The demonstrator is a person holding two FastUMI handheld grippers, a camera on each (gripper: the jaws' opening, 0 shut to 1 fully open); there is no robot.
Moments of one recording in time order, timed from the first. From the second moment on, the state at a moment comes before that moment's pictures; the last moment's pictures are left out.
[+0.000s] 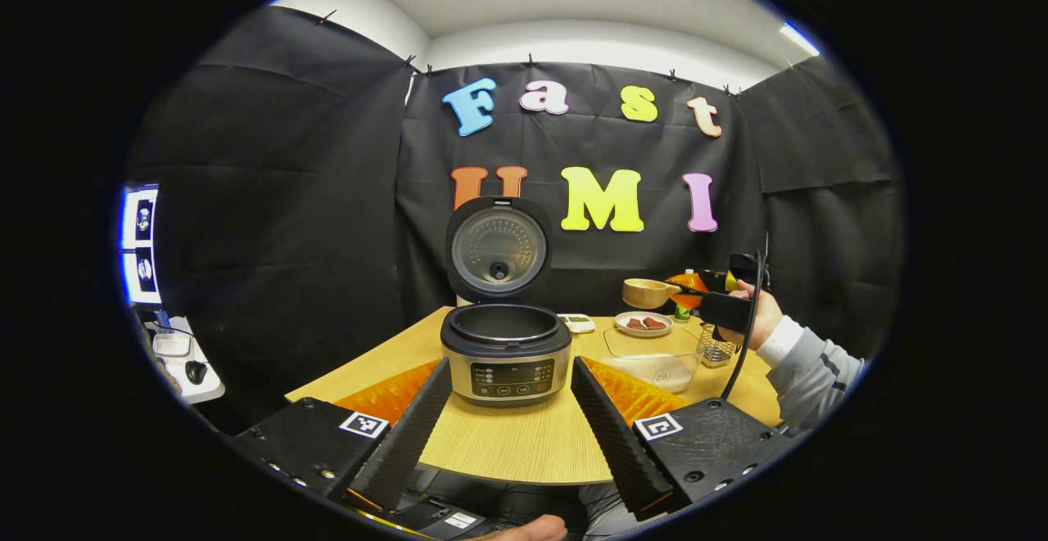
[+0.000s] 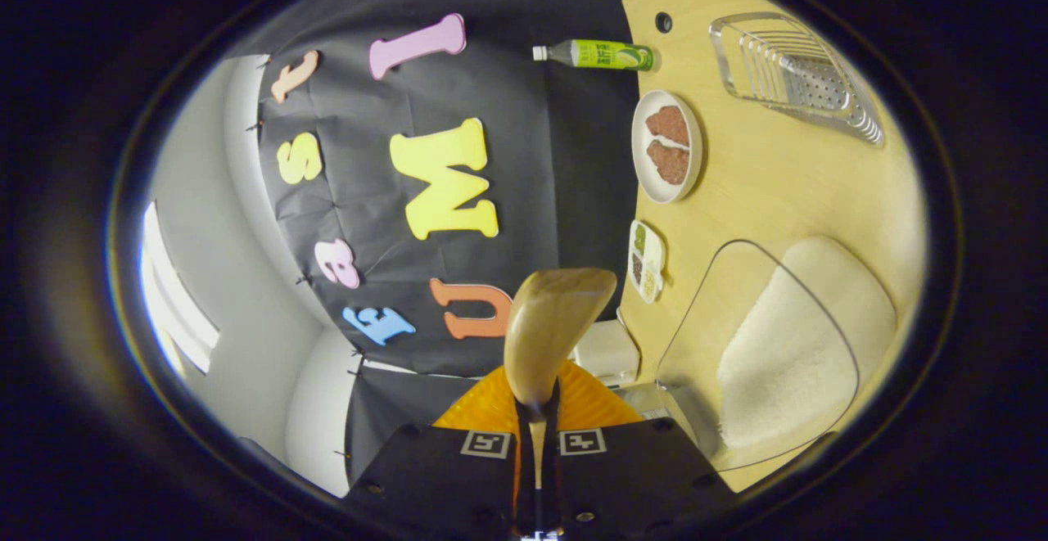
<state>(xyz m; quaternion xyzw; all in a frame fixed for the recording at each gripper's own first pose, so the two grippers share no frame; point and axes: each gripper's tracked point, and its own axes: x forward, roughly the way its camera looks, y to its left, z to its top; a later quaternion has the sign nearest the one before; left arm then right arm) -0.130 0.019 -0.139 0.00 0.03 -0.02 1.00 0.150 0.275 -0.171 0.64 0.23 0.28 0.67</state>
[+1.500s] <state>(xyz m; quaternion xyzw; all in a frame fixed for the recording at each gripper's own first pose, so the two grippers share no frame) -0.170 0.090 -0.108 0.02 -0.02 0.03 1.00 0.106 0.512 -0.103 0.07 0.07 0.32 0.94</state>
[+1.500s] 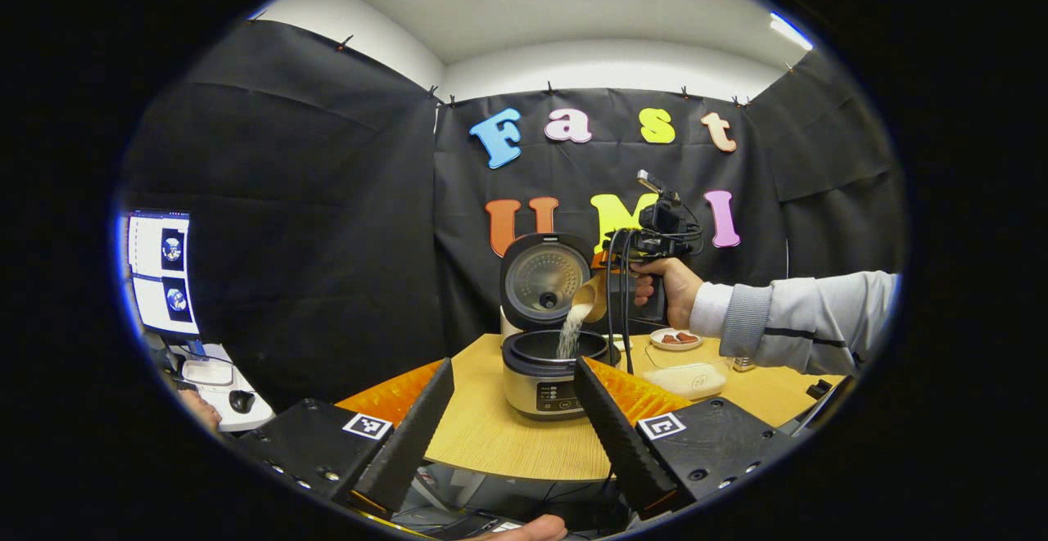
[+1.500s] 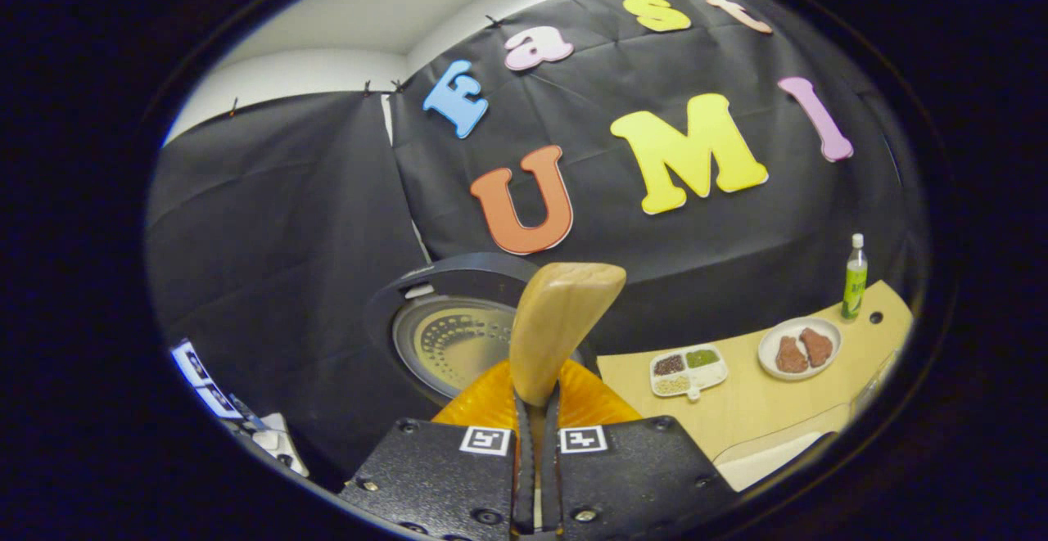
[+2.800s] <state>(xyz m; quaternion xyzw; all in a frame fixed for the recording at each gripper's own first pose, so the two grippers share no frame) -0.162 0.078 -0.127 0.00 0.02 0.03 1.00 0.074 0.482 -0.088 -0.15 -0.06 0.30 0.94</state>
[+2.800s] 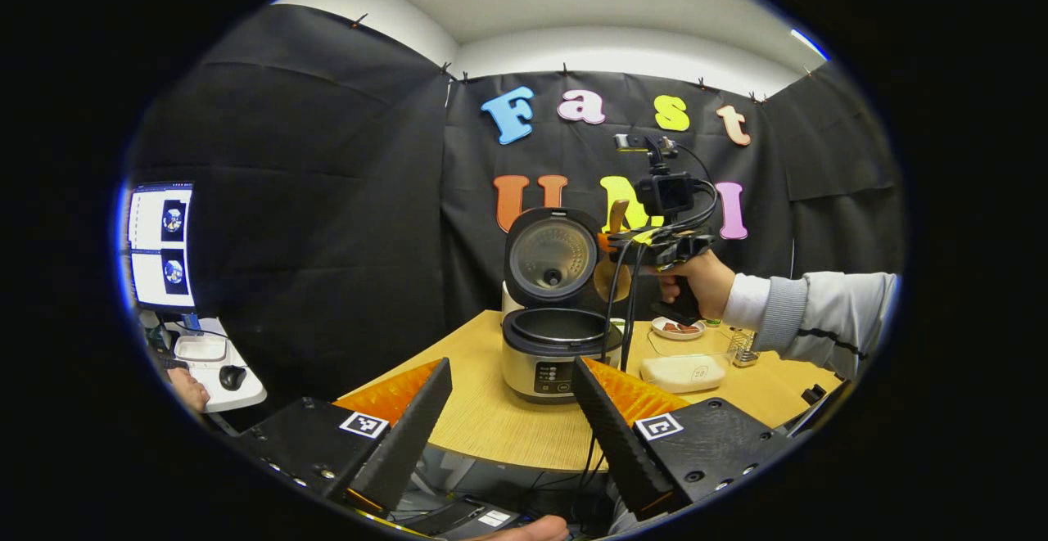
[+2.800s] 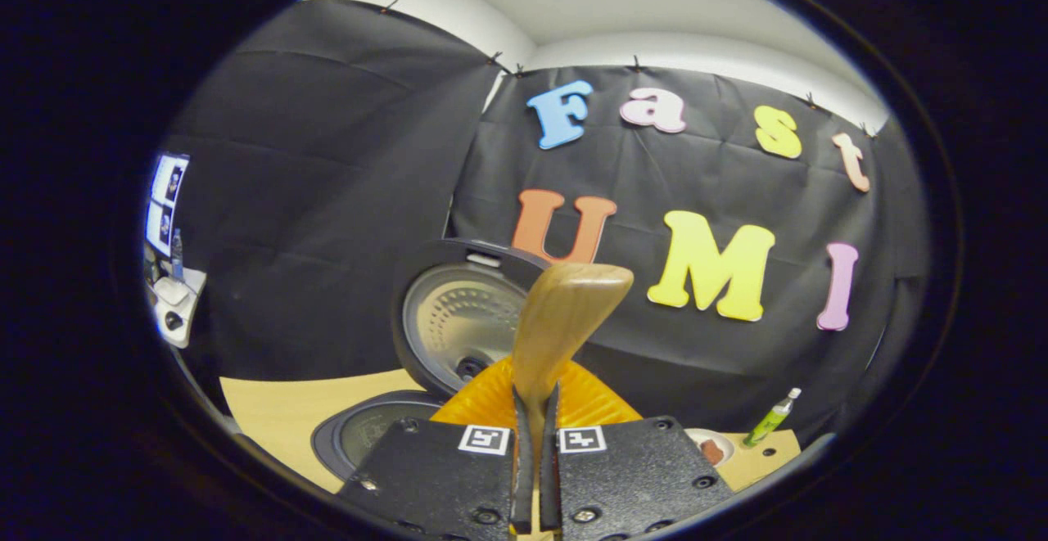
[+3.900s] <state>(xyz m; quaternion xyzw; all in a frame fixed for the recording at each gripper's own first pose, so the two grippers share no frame) -0.146 0.006 -0.114 0.02 0.00 0.00 1.00 0.202 0.152 -0.059 -0.06 0.01 0.11 0.99</state>
